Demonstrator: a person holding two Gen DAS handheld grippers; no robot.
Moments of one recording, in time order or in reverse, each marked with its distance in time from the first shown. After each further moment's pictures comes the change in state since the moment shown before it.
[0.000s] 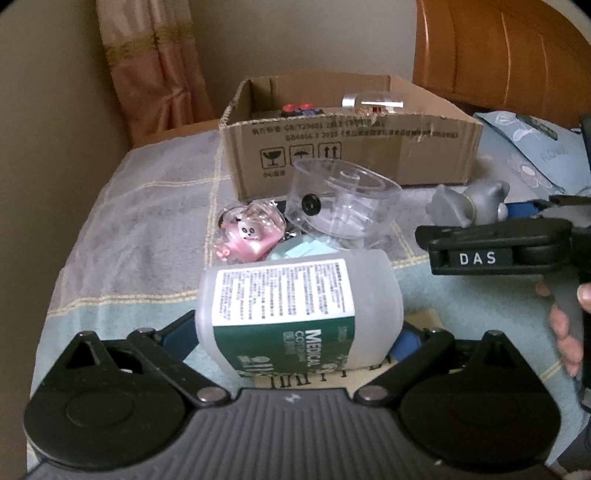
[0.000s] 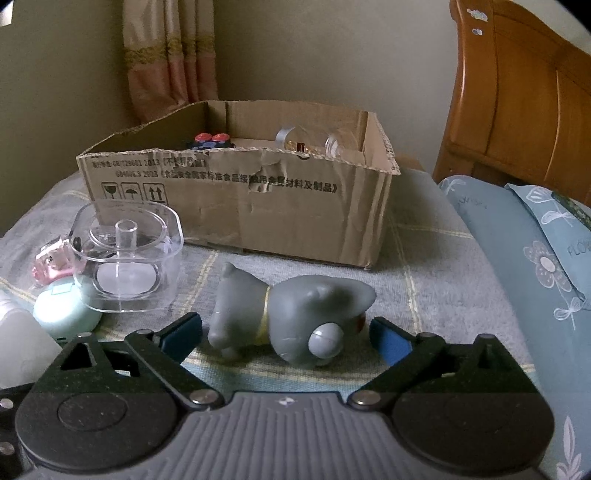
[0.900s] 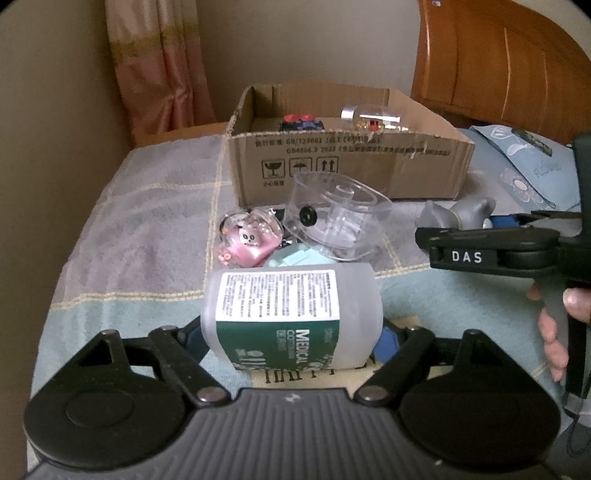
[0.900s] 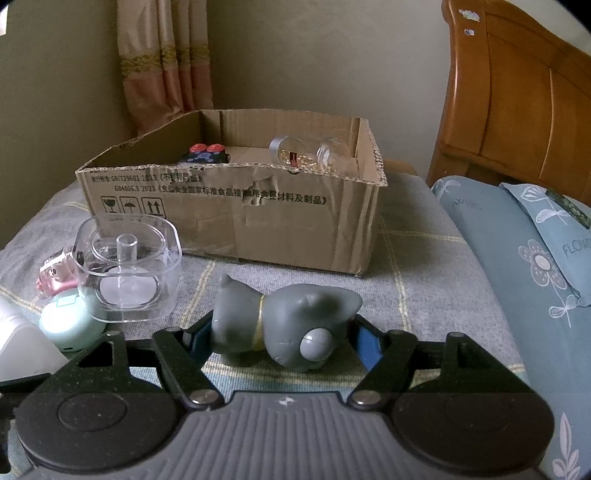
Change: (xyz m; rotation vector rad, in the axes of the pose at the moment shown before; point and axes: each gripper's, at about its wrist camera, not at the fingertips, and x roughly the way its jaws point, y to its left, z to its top) left arm -0.015 0.002 0.003 -0.039 -0.009 -0.029; right arm -0.006 -0.006 0.006 0.023 -0.006 -0.005
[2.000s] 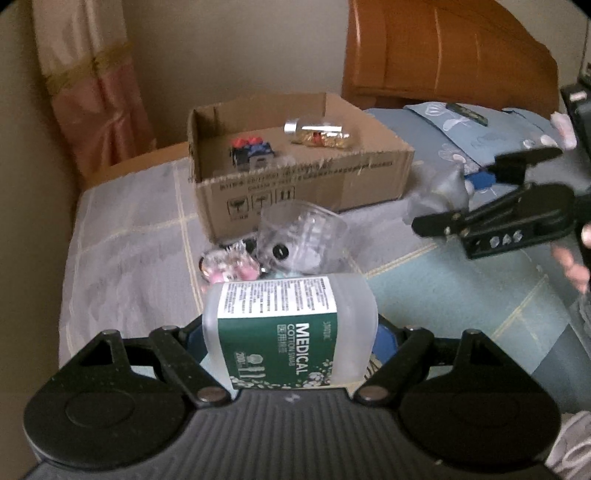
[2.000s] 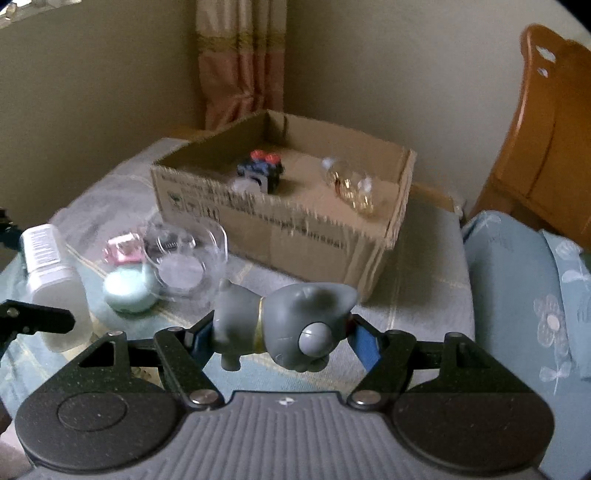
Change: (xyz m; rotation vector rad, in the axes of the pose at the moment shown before) left arm -0.030 0.022 0.043 0.189 0.056 -0.191; right arm -0.055 -0.014 0.043 -0.230 0.084 0.166
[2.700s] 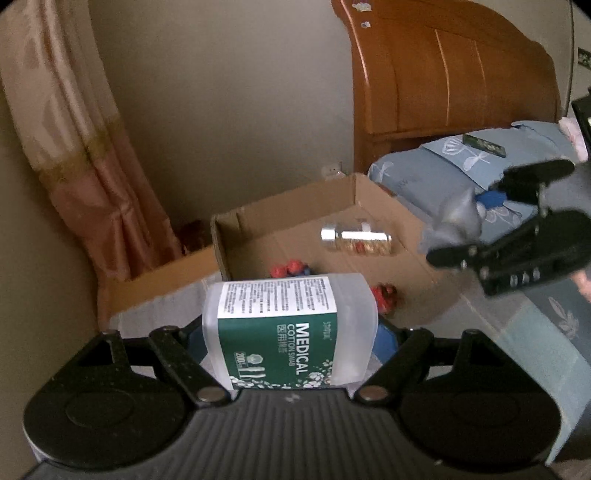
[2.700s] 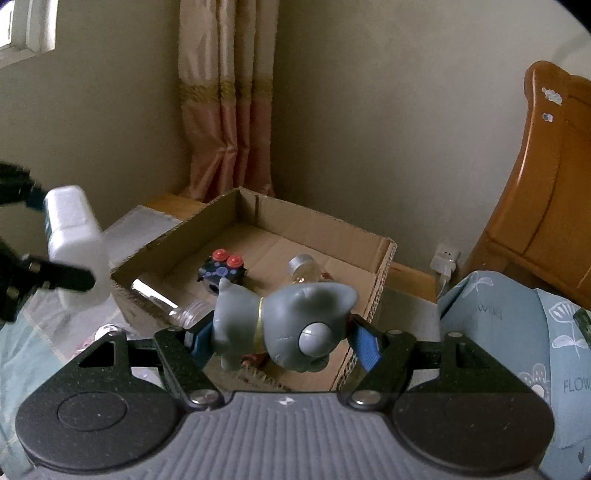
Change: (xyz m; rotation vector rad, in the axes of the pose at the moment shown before) left arm 0.017 0.025 0.134 0.112 -0.091 0.062; right arm 0.018 -0.043 0.096 -0.008 -0.082 -0.011
